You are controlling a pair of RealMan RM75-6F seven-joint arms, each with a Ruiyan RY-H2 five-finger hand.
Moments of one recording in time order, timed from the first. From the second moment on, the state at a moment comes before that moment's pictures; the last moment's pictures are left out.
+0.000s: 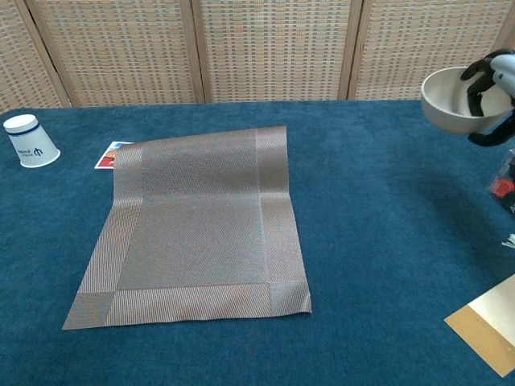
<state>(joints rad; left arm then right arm) -0.11 -1.27 0.03 -1.50 1.56 1.45 0.03 0.49 -1.57 0.37 -1.32 -1.19 1.19 -0.46</state>
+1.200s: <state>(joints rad) -0.10 -1.28 0.04 -1.50 1.60 1.48 0.04 0.38 -1.46 0.30 -1.29 -1.02 1.21 -0.35</state>
